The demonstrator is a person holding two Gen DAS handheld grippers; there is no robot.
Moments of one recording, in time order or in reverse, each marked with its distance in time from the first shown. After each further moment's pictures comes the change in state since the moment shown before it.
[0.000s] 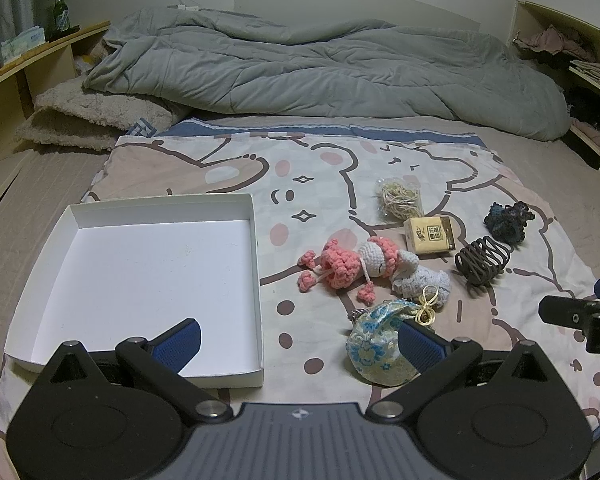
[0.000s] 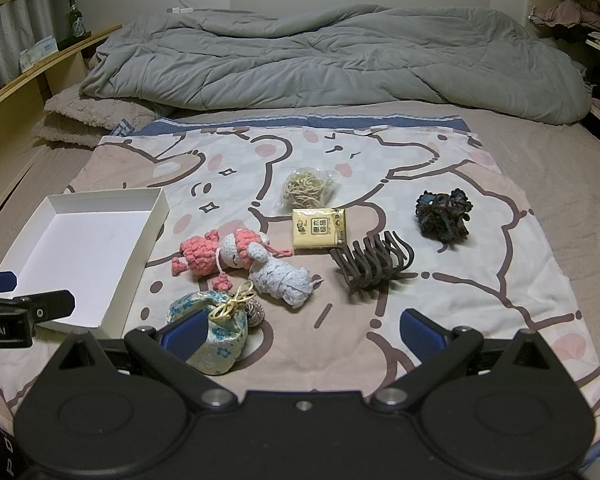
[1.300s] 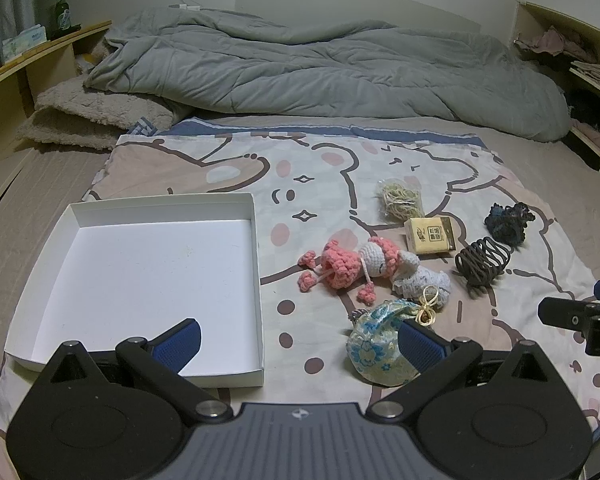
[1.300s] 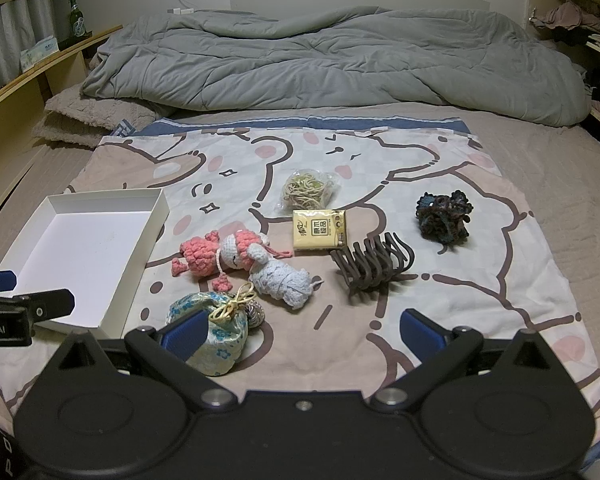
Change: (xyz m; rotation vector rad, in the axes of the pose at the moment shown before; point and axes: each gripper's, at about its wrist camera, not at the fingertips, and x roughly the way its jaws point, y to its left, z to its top) left arm 0.000 0.001 0.000 -0.005 0.001 0.001; right arm -0.004 0.003 0.001 -0.002 0.001 0.002
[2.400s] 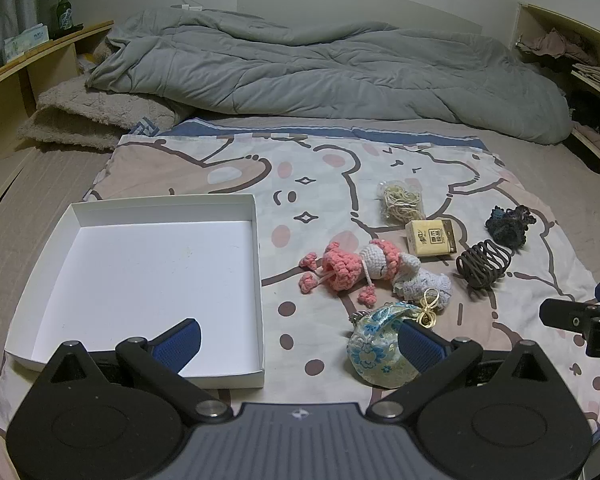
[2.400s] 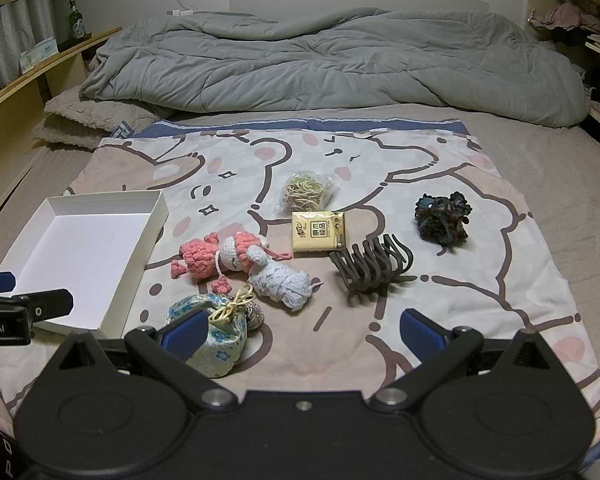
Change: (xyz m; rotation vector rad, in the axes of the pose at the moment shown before) left arm -0.001 0.001 0.002 -0.004 -0.003 -0.001; right arm -0.001 -0.001 0.001 -0.001 -0.002 -0.001
